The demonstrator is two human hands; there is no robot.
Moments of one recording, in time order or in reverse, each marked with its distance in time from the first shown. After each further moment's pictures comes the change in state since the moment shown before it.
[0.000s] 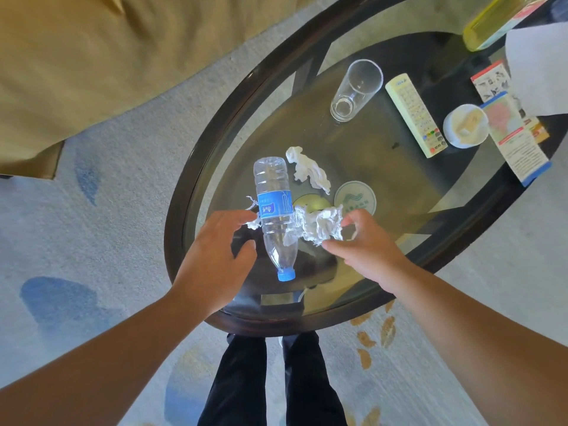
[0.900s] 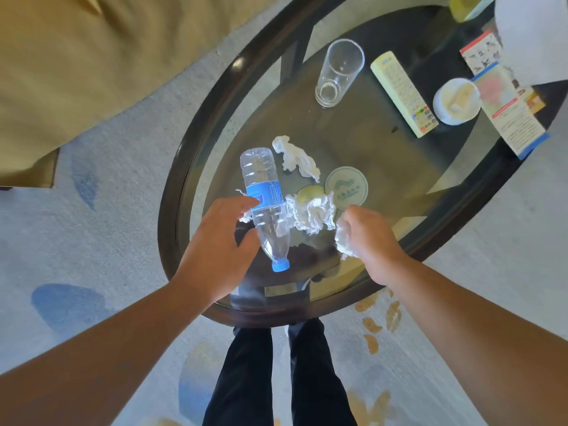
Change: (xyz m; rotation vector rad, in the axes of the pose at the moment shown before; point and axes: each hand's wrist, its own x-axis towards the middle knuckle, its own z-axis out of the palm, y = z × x) left_hand 0.006 0.017 0.007 0.000 -0.044 0.069; right_hand -0.004 0.005 0.002 0.233 0.104 0.018
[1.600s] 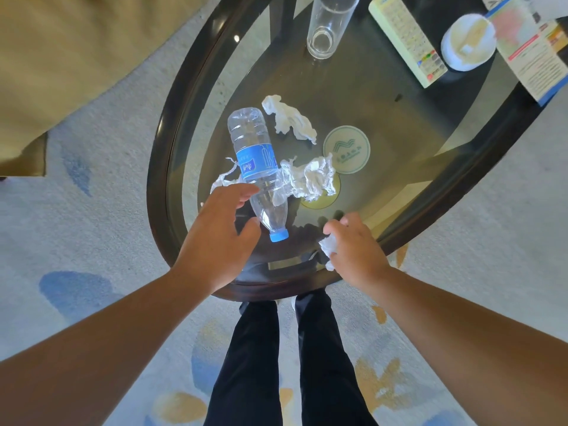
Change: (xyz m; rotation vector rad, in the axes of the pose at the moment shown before) left_hand -0.018 -0.009 0.023 0.059 -0.061 -0.010; right_hand -0.020 0.096 0.047 -0.644 -0.075 -0.297
